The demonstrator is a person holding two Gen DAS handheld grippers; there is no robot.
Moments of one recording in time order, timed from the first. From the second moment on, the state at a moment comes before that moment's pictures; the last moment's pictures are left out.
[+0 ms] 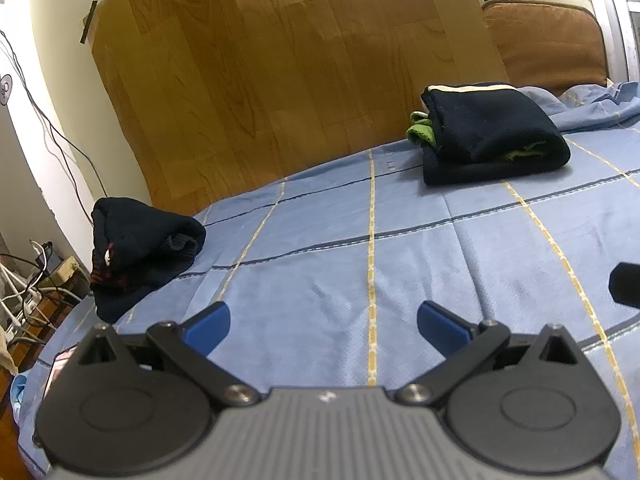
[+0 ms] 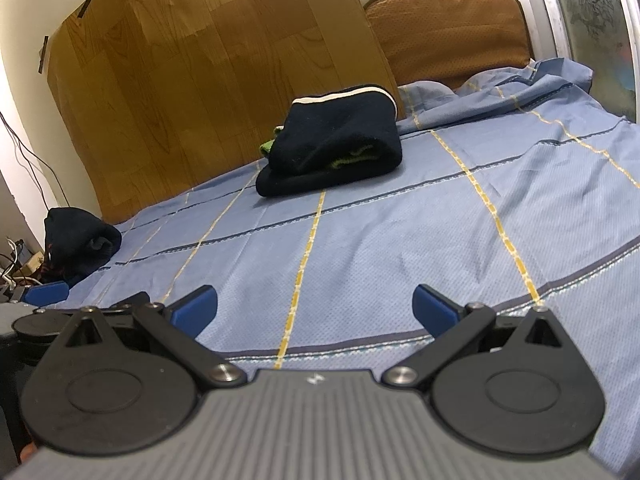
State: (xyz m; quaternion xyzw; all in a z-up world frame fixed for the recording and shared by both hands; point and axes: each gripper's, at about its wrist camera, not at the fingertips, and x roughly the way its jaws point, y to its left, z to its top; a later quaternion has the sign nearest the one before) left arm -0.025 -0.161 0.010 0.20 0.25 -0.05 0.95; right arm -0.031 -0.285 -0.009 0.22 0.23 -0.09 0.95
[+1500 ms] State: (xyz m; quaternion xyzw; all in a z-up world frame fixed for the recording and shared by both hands) left arm -0.026 -0.164 0.008 0.21 0.25 -0.04 0.94; right arm -0.029 -0.283 -0.011 0.22 0.23 -0.09 0.94
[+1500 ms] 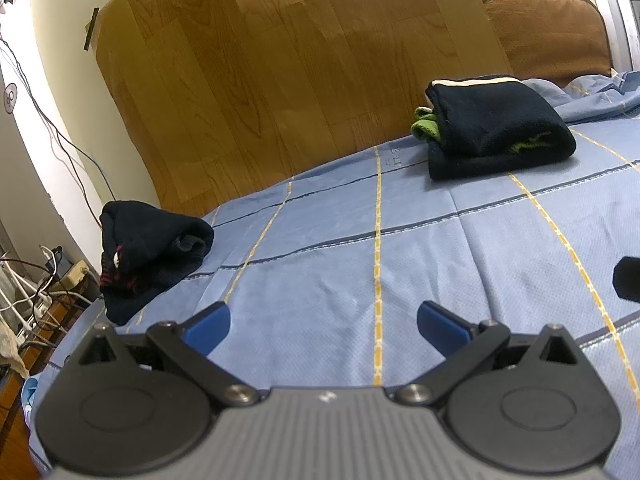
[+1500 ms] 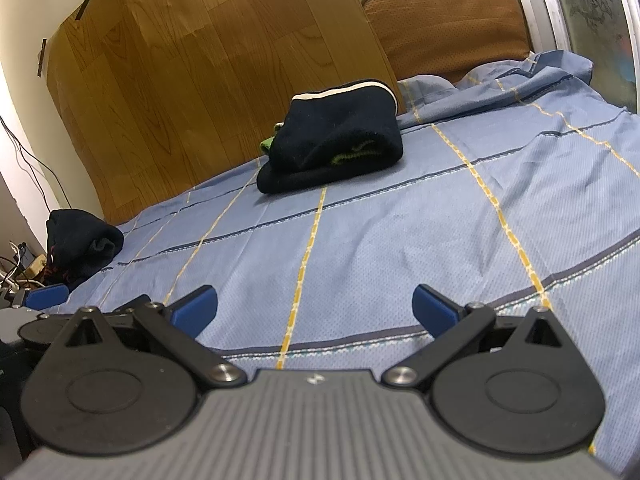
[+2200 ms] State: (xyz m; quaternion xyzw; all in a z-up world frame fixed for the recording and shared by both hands) left arm -0.028 -0.169 0.010 0.21 0.25 -0.05 0.94; right arm -0.029 -0.282 -0.011 0.22 0.23 -0.09 0.94
